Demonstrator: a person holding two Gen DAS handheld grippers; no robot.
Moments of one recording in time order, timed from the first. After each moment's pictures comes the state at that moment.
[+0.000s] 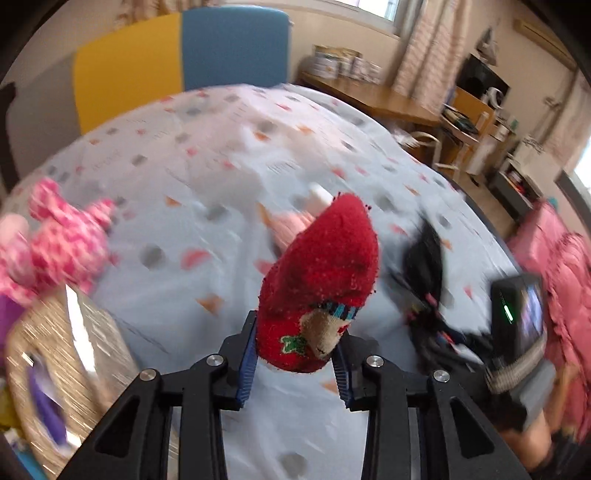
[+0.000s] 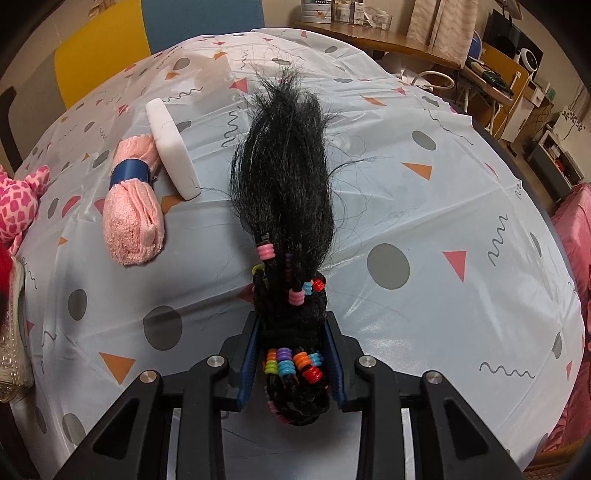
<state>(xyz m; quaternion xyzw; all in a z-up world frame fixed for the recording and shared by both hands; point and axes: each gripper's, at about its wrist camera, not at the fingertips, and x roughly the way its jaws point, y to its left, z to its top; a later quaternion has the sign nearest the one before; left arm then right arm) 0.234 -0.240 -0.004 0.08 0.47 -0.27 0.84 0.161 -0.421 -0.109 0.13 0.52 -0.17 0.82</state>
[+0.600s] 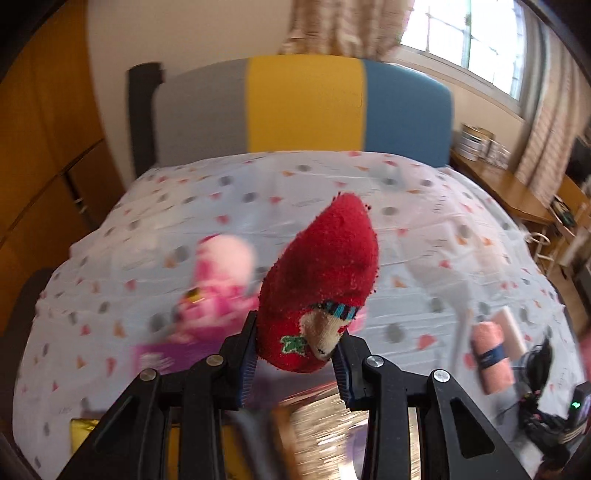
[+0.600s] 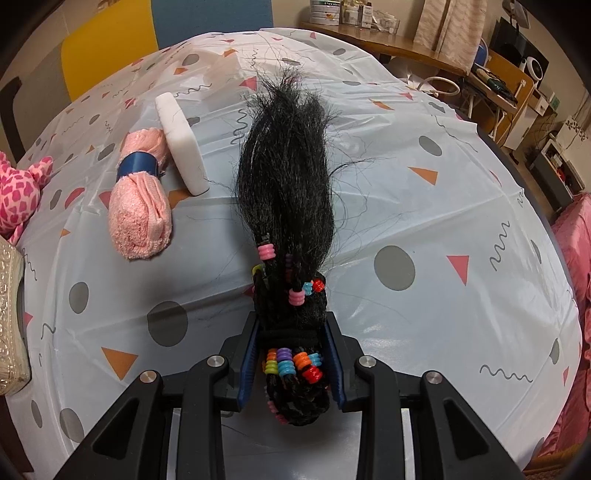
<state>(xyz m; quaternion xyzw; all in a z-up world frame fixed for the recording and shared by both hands) 0.326 -0.018 0.065 0.02 0.40 -0.05 0.91 0.165 -0.415 -0.109 0.11 0.53 -0.17 0.83</state>
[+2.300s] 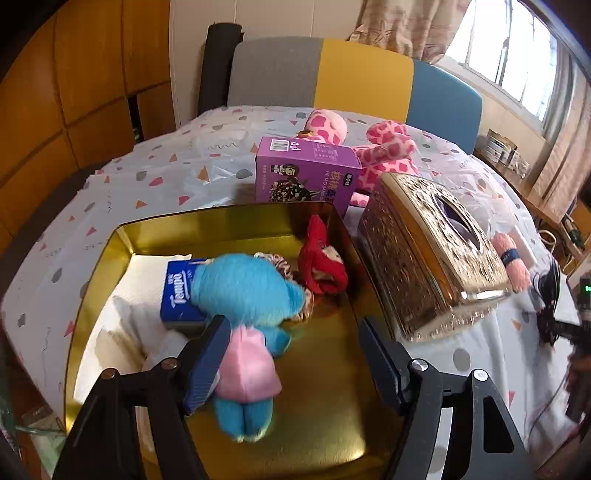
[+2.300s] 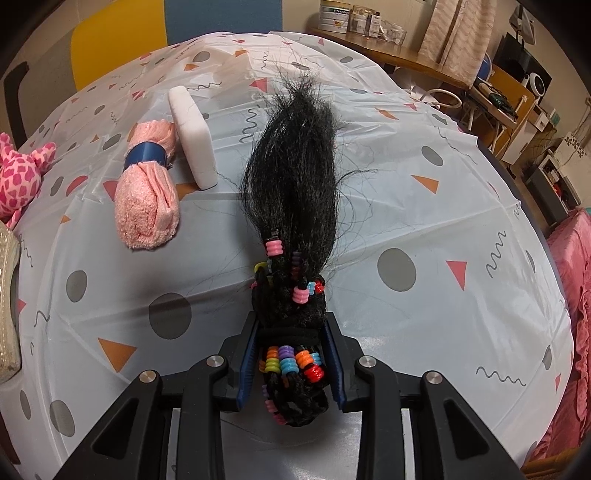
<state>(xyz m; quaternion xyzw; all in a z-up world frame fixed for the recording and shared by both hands) 0.114 0.081 -0.031 -0.05 0.41 0.01 0.91 0.162 -0.401 -0.109 0.09 0.52 -0.17 0.83</state>
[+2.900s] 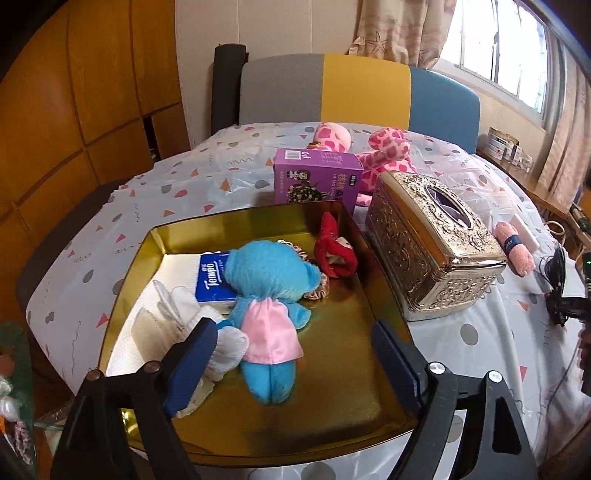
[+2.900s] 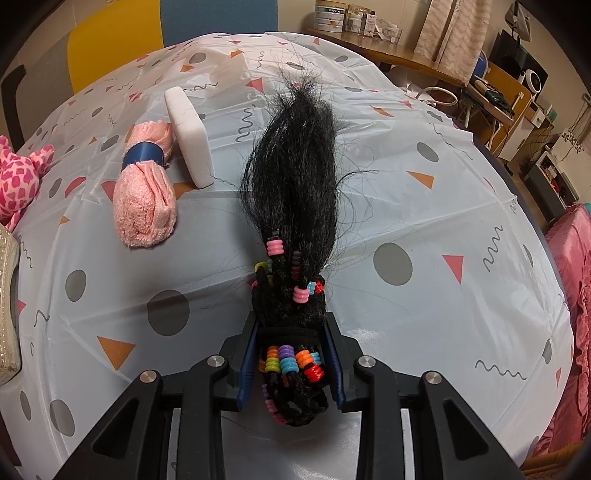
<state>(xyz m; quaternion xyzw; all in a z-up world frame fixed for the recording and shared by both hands) 0.066 0.078 -0.023 -0.01 0.38 0.04 0.92 0.162 -0.403 -0.110 0.09 0.52 -0.17 0.83</state>
